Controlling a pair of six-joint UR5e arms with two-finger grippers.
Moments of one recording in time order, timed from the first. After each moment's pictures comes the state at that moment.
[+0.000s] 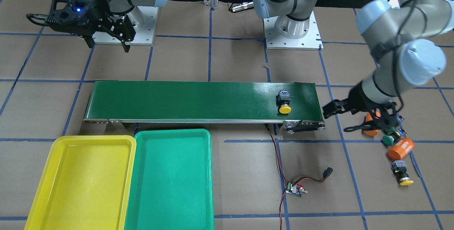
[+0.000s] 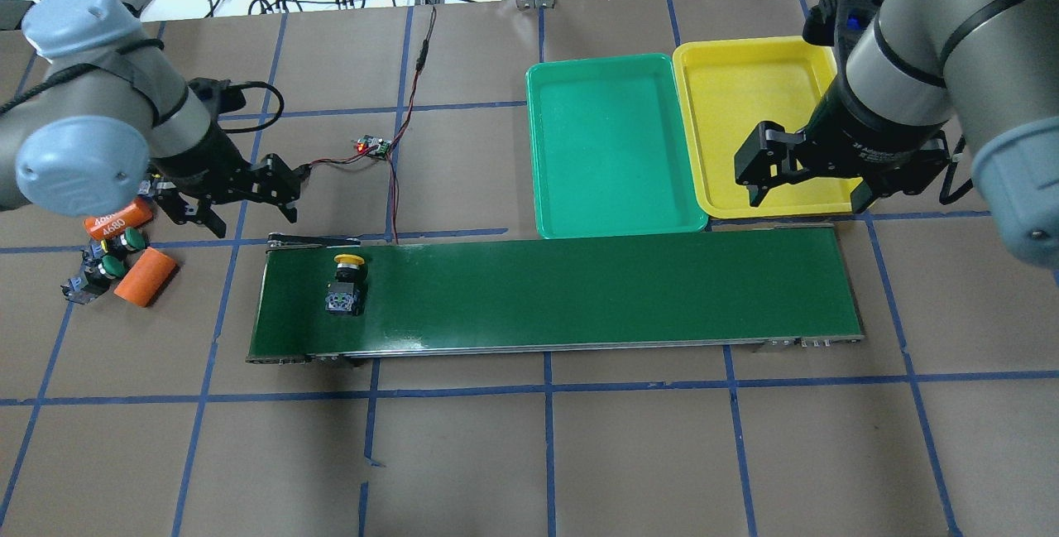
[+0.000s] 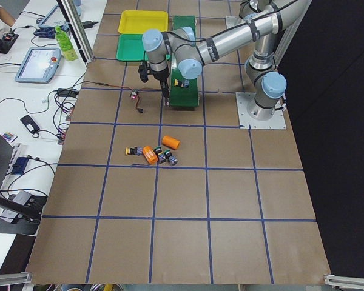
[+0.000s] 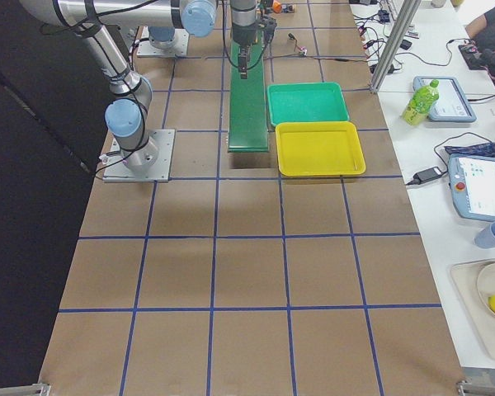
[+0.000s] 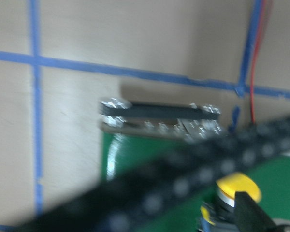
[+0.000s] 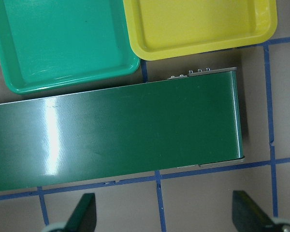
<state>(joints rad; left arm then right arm) -1.24 -1.83 -1.69 -1.33 1.56 0.17 1.55 -1.76 1.79 -1.64 -1.57 0.10</state>
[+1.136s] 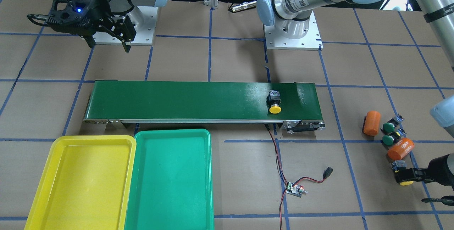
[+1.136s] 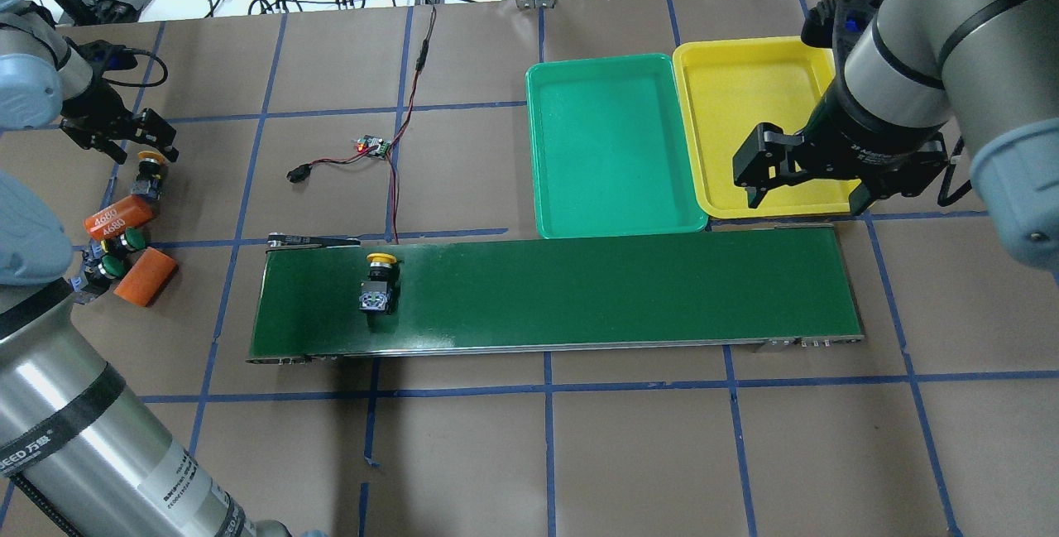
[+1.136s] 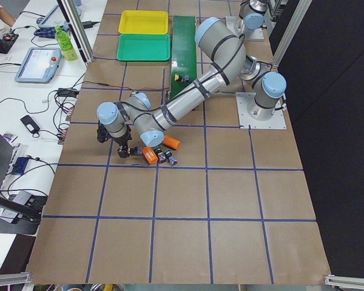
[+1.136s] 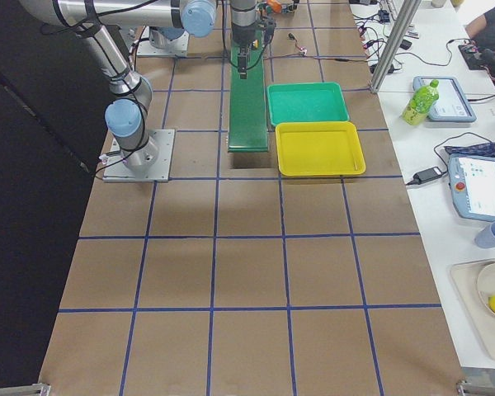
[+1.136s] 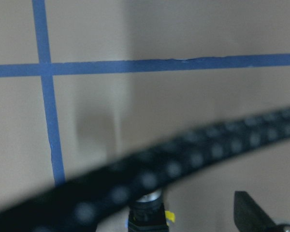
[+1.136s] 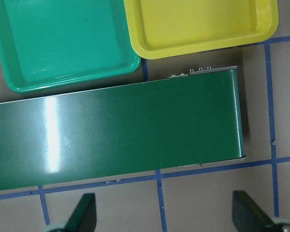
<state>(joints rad) -1.03 -2.35 -1.25 -1.20 1.58 0.57 1.55 -1.76 1.80 -1.63 -1.57 0.11</state>
